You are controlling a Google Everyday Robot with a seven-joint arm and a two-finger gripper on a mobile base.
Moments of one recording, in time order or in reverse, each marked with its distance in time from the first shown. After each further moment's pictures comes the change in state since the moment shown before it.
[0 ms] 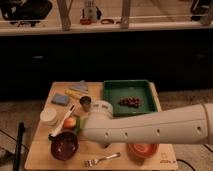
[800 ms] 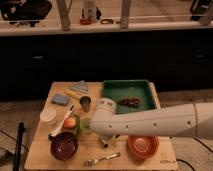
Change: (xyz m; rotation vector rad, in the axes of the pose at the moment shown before) arm 0.014 -0.023 0.049 0.022 -0.063 0.046
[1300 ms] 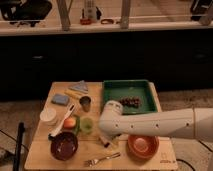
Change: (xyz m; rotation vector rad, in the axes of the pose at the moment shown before) arm 0.019 0.007 0.051 0.006 -0.070 0.044
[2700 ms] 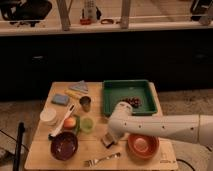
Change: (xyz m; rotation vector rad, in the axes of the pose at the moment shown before) arm 0.035 0.009 0.028 0.007 -0.022 0.022
